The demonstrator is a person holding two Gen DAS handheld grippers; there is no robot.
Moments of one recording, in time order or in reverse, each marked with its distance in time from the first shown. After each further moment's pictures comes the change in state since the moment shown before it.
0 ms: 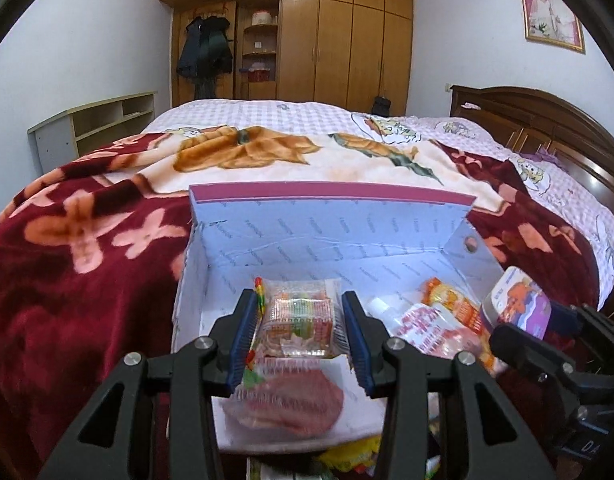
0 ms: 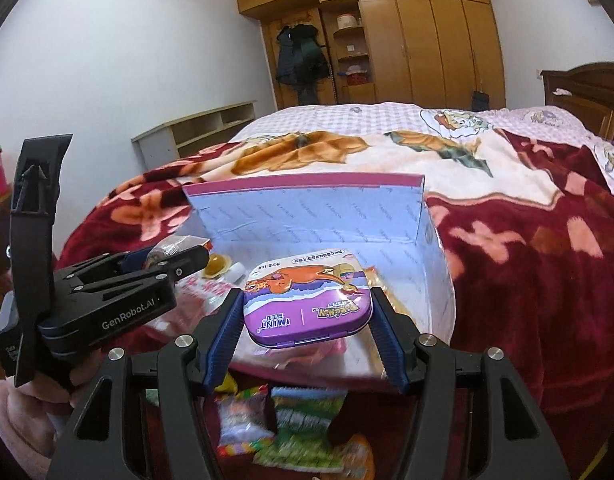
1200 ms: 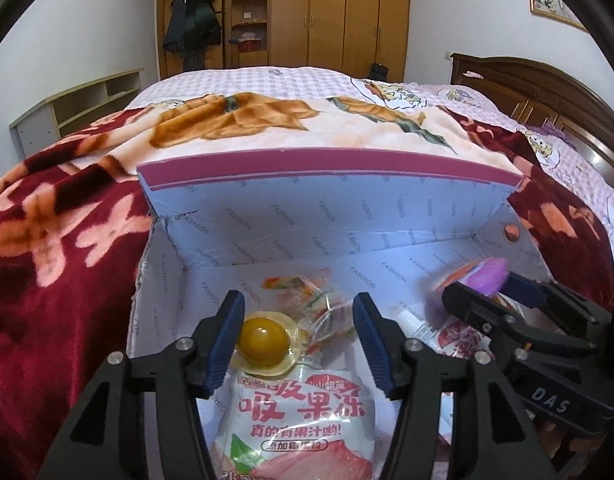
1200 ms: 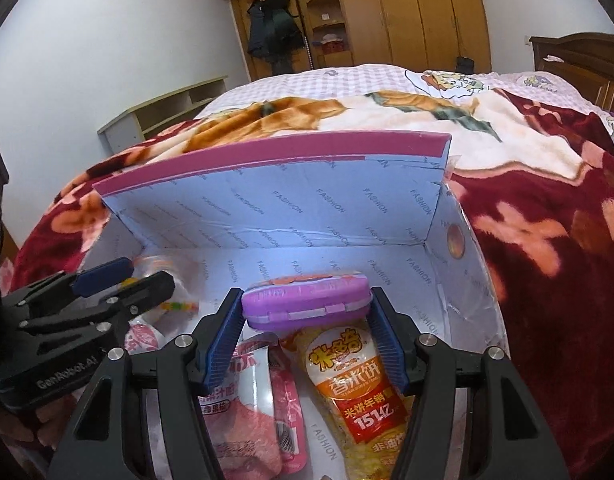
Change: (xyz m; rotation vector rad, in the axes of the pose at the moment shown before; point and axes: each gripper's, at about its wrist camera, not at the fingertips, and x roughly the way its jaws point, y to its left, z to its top) left arm 0.060 0.002 0.011 0.039 0.117 -0.004; right arm 0.093 -0.029 0.013 0.093 0.102 -0.027
